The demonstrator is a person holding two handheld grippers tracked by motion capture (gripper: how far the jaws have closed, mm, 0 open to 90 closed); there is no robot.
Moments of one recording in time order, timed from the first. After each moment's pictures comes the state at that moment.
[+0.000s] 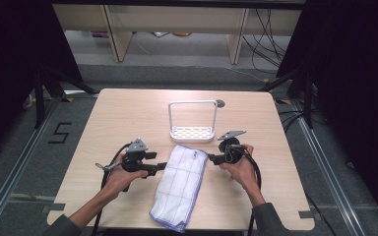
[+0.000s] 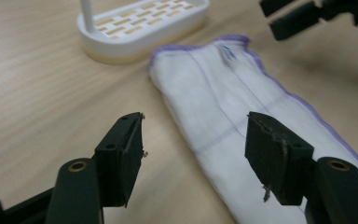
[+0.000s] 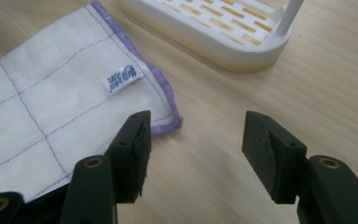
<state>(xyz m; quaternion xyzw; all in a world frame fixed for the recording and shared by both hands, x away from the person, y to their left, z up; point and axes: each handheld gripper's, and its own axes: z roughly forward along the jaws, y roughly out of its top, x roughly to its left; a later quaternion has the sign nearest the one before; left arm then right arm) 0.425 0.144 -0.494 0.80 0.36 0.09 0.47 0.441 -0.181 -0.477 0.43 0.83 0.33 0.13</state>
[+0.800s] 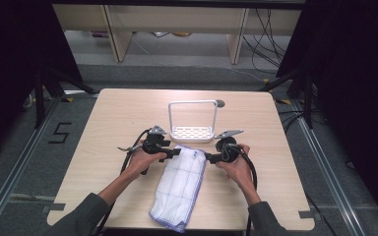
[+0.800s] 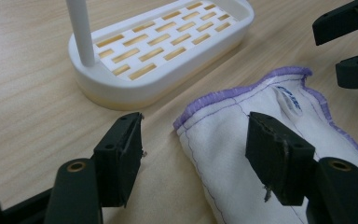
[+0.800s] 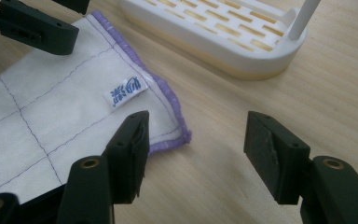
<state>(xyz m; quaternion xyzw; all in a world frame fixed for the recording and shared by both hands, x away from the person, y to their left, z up) 0.481 0.102 -0.510 0.81 0.38 0.07 0.45 0.447 -0.175 -0.482 0.43 0.83 0.33 0.12</state>
